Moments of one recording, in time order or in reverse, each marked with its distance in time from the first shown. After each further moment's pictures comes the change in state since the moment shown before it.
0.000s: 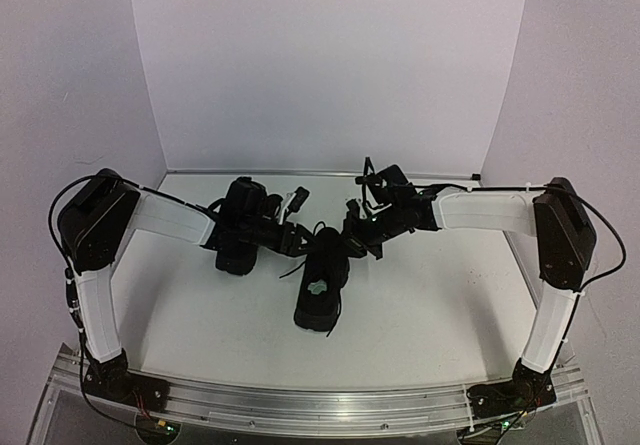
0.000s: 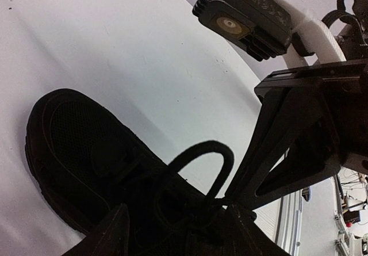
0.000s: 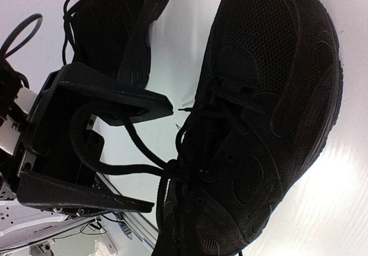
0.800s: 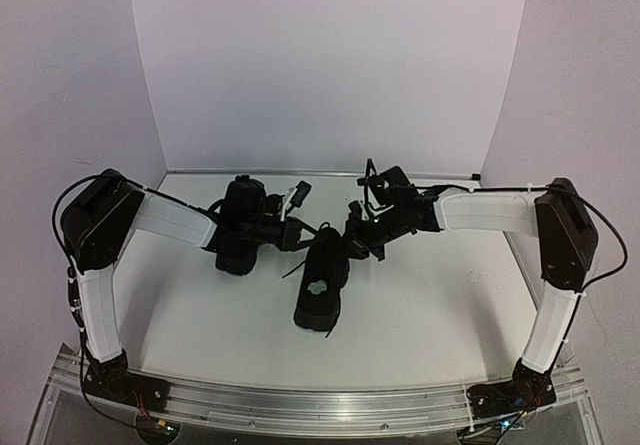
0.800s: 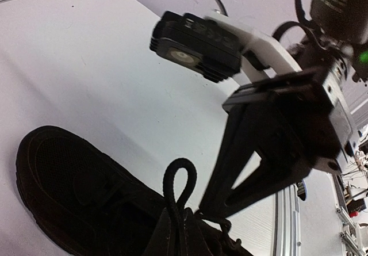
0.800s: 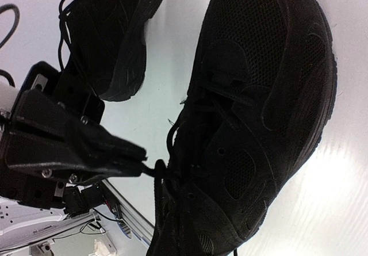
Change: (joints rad) left arm -0.002 0.020 -0.006 0.154 0.053 0.001; right arm -0.013 -0.011 -0.019 -0.002 0.001 0.000
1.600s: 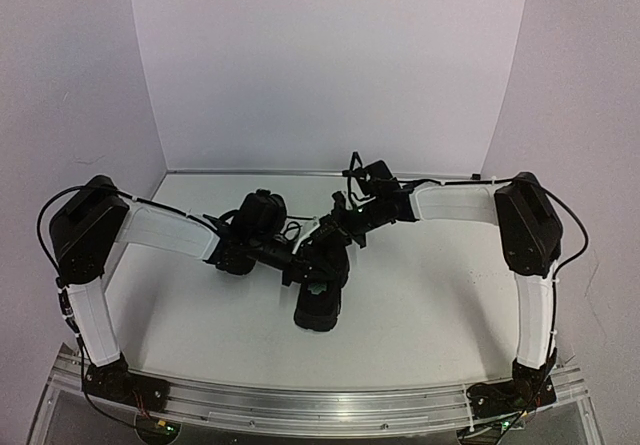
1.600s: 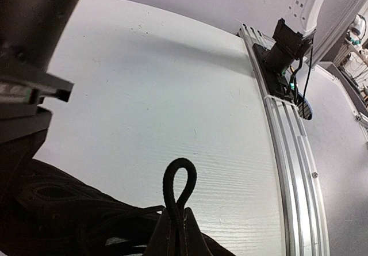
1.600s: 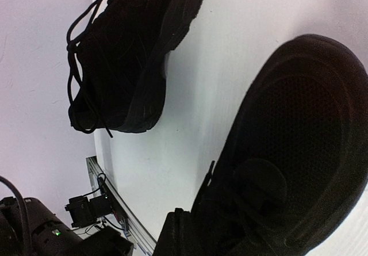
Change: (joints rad) left arm -0.159 -0.102 -0.040 -0.246 0.007 0.436; right arm -0.037 0.230 0.224 0.055 -0.105 -0.051
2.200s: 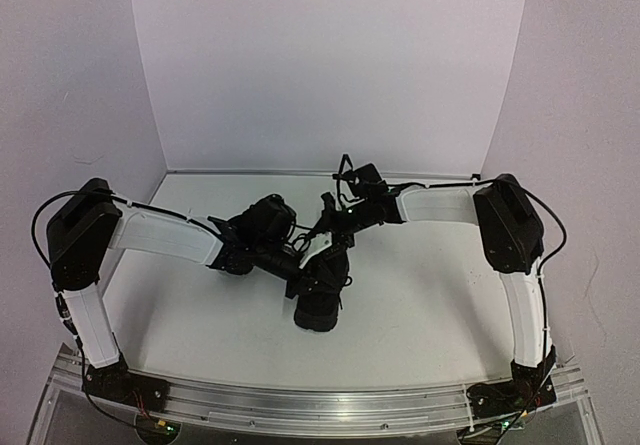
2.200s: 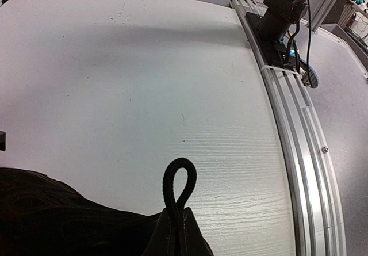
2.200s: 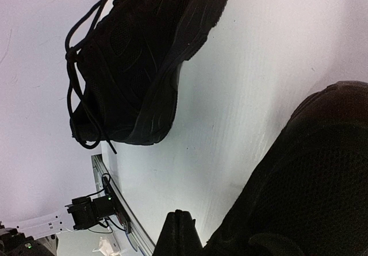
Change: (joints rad) left arm -0.085 -0.030 0.023 -0.138 -0.090 0.171; right arm 0.001 0.120 0.104 0.051 -0.059 -0.004
